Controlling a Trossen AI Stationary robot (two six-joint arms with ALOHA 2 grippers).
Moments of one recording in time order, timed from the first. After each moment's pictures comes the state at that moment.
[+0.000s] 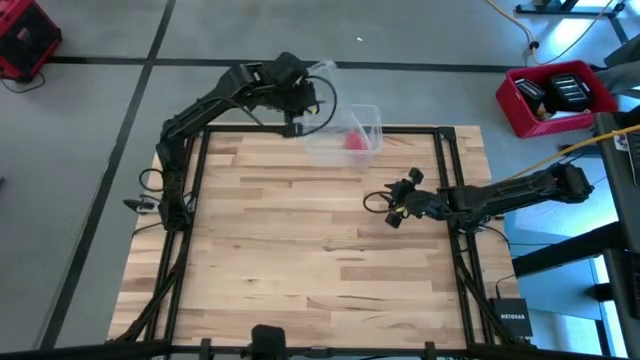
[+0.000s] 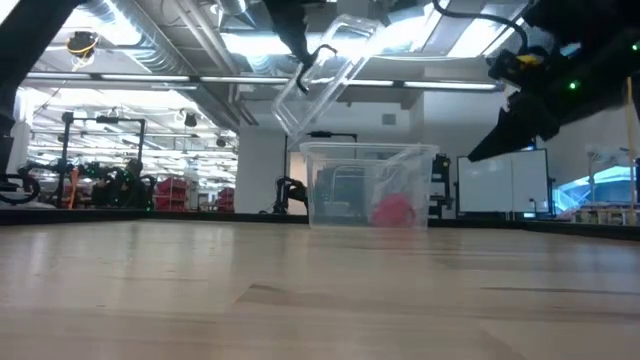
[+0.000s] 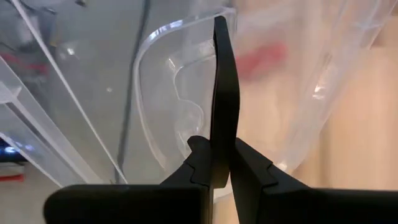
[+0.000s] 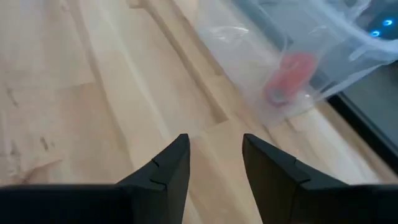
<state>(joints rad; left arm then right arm) 0.50 1.91 2.30 -1.26 -0.18 0.55 0.09 0.92 0.39 -0.18 0.59 0.18</state>
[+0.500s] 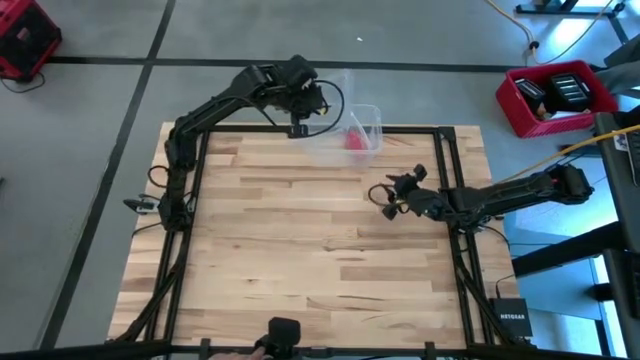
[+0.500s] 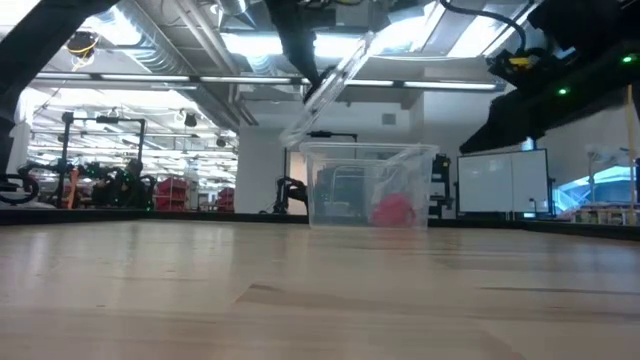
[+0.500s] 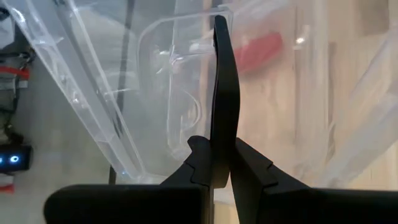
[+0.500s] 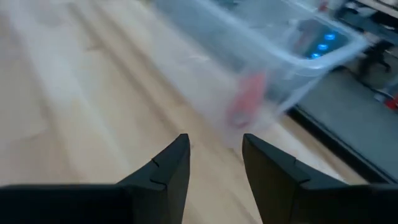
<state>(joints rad) 0.52 2.00 2.30 -1.22 -0.14 0.61 0.07 0.92 0.31 0.03 0.75 0.18</state>
